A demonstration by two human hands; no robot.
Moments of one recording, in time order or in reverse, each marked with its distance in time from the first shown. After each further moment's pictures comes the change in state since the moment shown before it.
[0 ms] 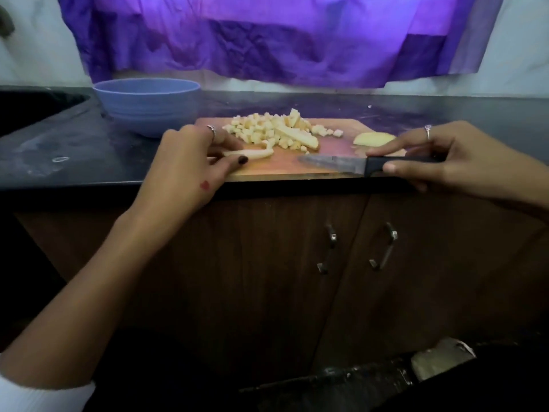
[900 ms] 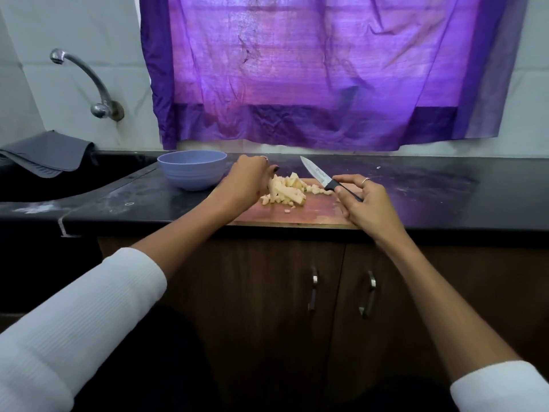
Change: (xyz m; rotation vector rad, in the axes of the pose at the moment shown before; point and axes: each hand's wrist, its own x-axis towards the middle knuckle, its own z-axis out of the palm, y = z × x) left_hand 0.066 0.055 0.025 0.247 -0.002 -0.024; right_hand 0.056 0.046 0.042 0.412 0.447 0.012
